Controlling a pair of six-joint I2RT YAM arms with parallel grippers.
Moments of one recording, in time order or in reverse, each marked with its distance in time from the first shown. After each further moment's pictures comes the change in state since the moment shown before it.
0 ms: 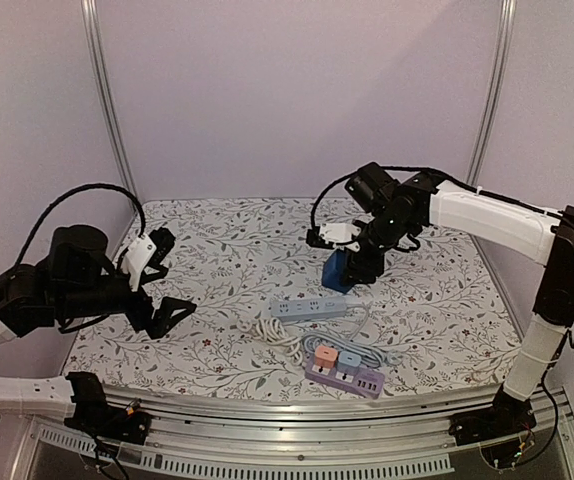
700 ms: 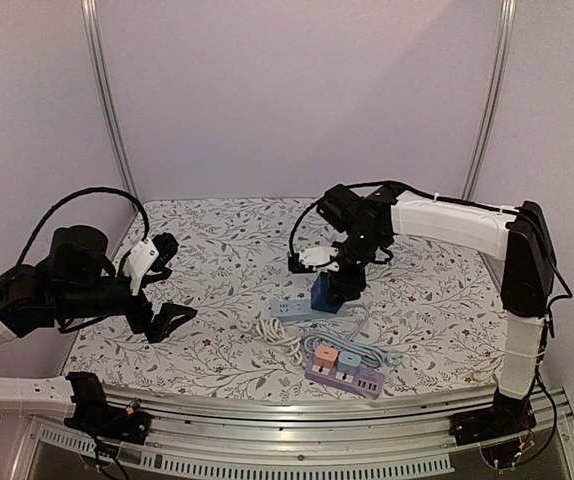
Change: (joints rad) left arm 0.000 0.001 -0.007 -0.002 0.048 0.078; right arm 0.052 0.201 0.117 -0.074 -0.002 -0.058
